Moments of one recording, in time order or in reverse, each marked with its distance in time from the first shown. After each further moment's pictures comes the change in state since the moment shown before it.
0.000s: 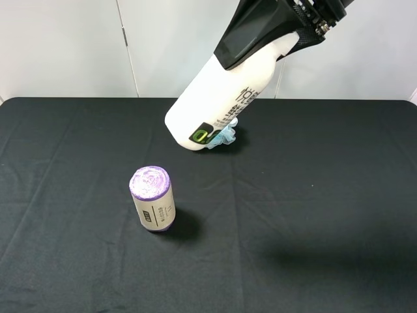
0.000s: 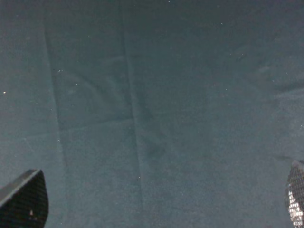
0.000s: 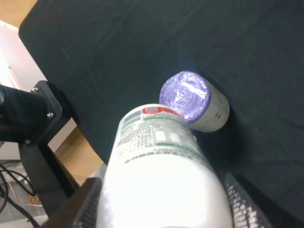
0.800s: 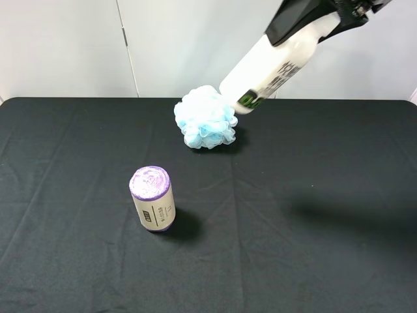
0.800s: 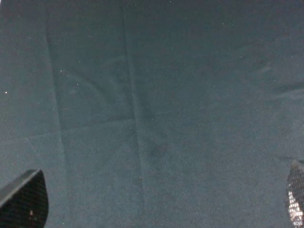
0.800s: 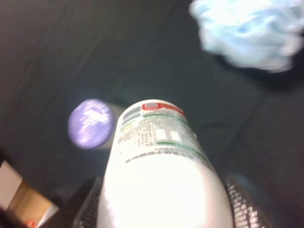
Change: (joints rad) left arm 0.000 -0.011 0.004 0.019 0.000 -0.012; right arm -0.141 0.010 -0.042 -0.119 -0.004 0.076
